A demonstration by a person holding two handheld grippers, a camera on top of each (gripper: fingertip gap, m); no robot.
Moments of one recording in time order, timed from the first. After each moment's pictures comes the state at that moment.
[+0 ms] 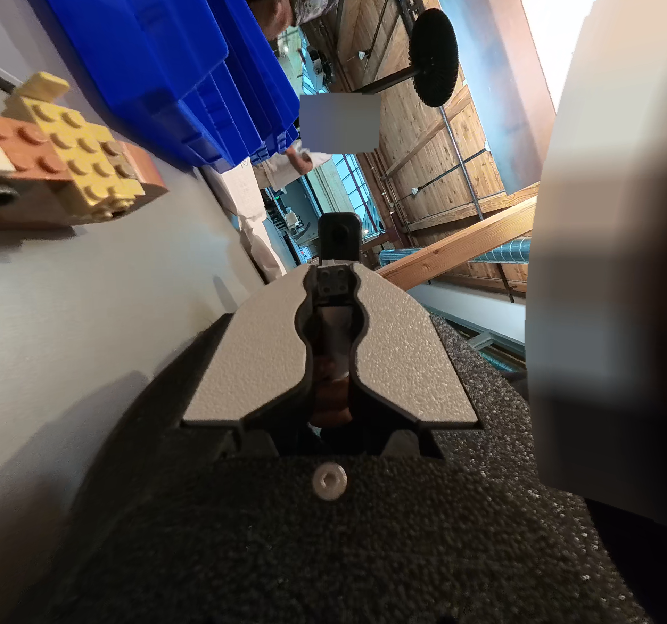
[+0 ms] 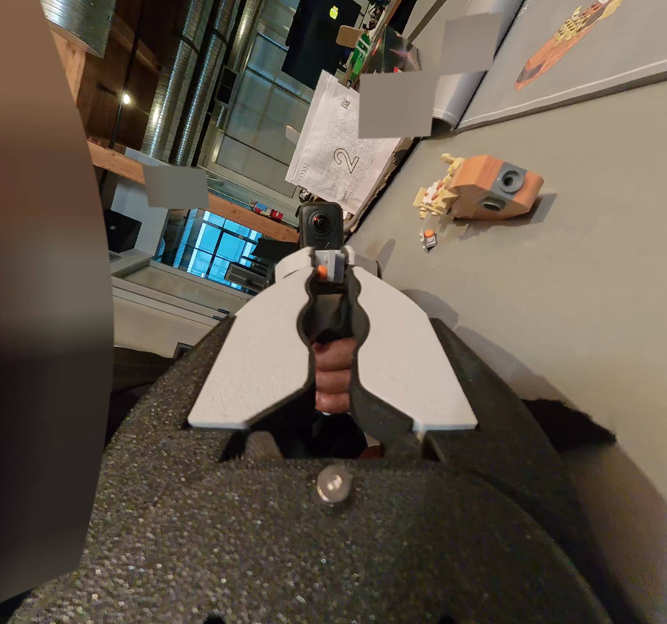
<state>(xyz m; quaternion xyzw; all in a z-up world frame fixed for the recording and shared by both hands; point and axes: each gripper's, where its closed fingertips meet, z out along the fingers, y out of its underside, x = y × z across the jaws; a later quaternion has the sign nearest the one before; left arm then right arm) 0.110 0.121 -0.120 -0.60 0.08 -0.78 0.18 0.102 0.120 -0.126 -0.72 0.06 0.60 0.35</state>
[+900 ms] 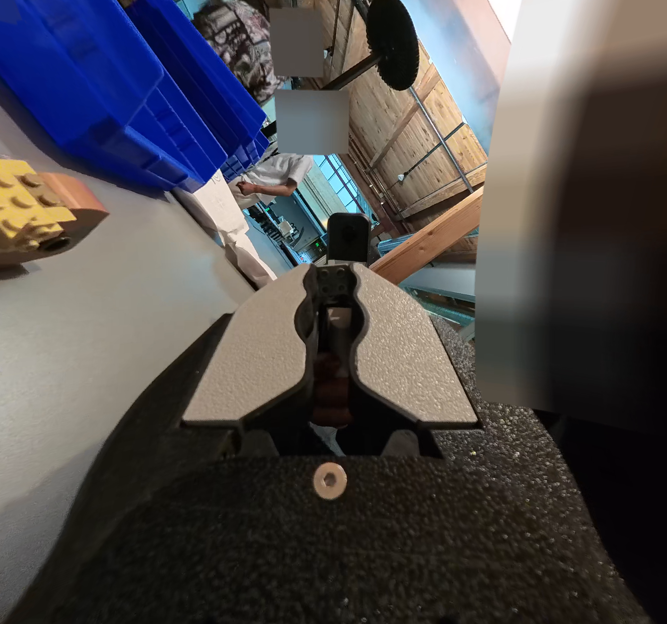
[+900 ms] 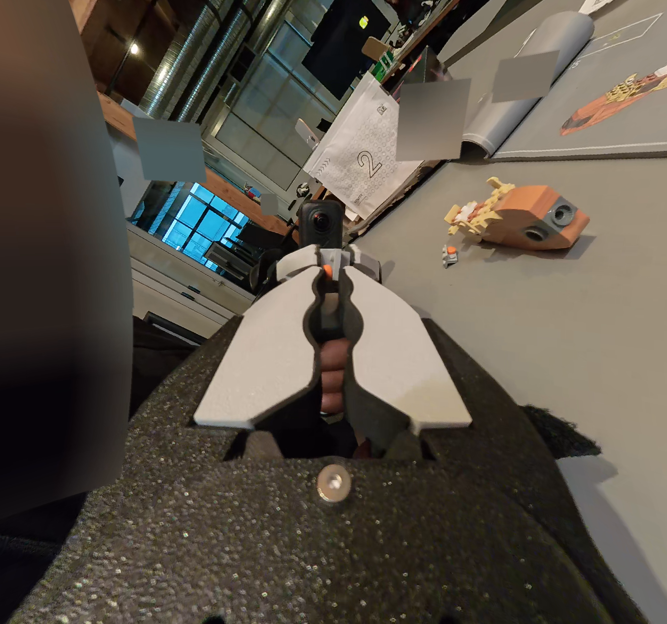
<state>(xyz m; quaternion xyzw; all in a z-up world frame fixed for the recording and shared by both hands) 0.101 0.107 -0.103 -0.56 0.13 -0.78 0.23 0.093 0.104 -0.108 -0.71 -0.02 0.57 0.42</state>
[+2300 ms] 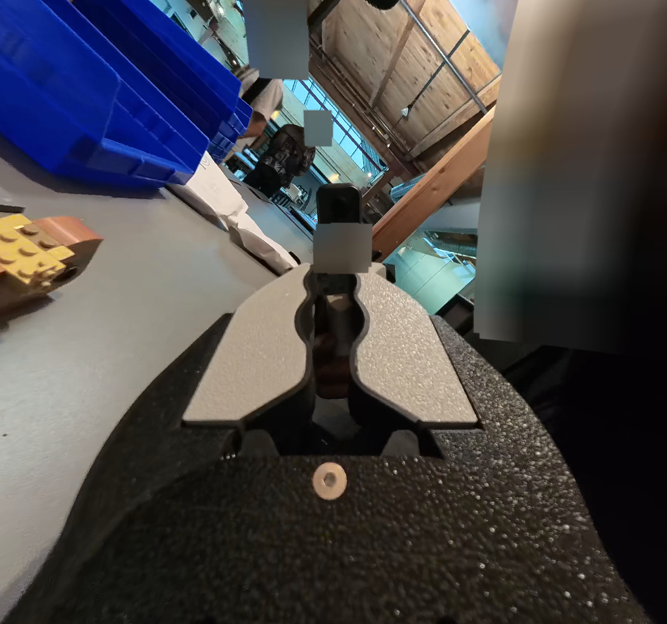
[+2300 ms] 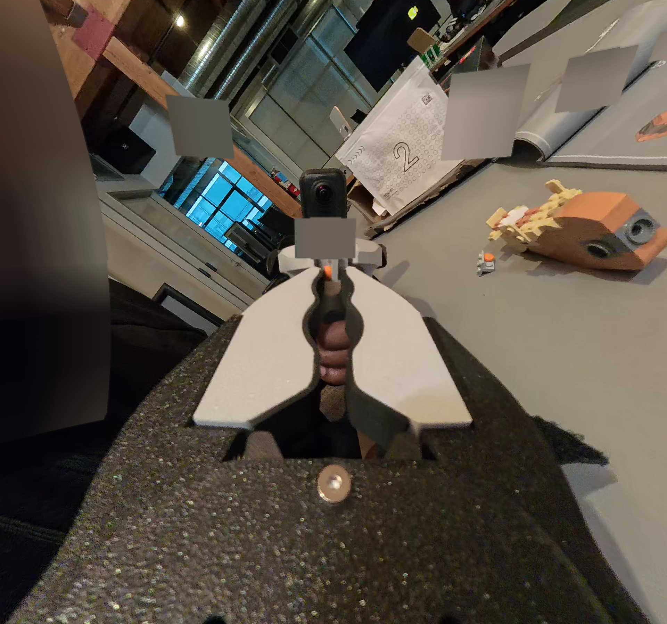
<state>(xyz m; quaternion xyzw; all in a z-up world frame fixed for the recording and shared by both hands) 0.082 0.096 -0.099 -0.55 0.24 -0.75 0.26 0.074 0.093 -0.103 -0.68 -0.08 0.59 0.43</state>
